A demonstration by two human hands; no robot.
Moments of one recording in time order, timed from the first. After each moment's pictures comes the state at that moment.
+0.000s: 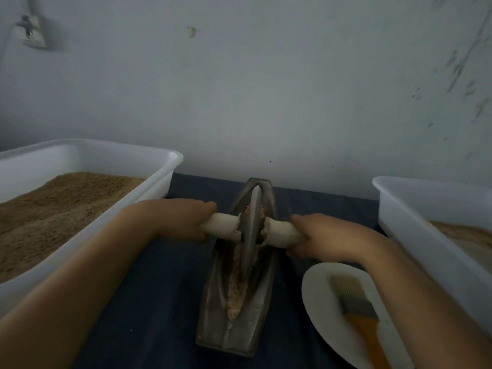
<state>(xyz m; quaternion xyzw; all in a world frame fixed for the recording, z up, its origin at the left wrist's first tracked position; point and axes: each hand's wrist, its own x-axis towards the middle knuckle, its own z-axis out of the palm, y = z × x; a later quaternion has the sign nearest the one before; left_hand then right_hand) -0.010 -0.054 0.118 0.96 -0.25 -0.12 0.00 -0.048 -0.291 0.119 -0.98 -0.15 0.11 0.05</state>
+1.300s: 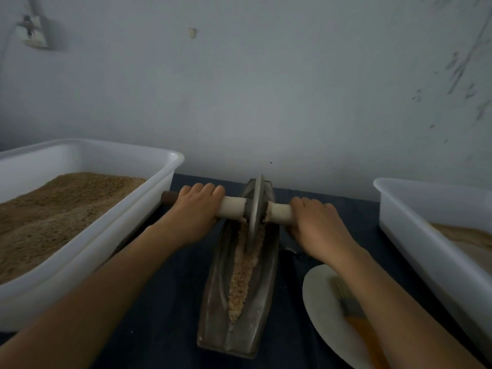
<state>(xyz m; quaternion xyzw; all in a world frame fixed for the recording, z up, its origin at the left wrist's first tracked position) 0.014 -0.064 0.078 0.95 -0.22 0.20 -0.03 -0.016 -0.294 0.079 -0.97 -0.12 -0.20 -0.05</state>
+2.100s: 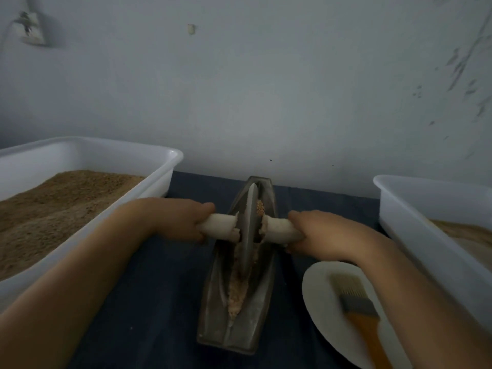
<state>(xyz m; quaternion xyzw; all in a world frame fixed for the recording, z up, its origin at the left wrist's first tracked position) -0.014 -0.052 0.121 0.96 -0.24 -0.16 0.02 -0.050 -0.283 0.120 -0.99 -0.15 0.07 -0.01</state>
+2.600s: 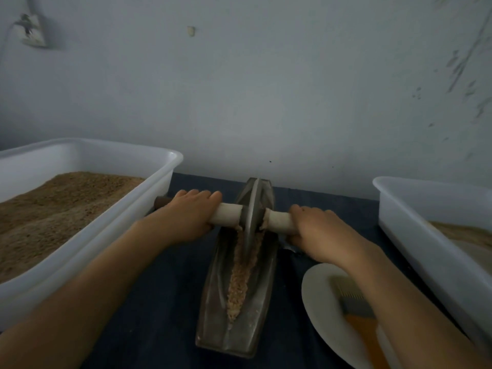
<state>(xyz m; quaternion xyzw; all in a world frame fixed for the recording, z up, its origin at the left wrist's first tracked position) 0.004 -0.060 0.092 0.97 -0.23 0.10 -0.05 -0.031 -0.291 0.092 -0.98 -0.14 -0.09 -0.05</state>
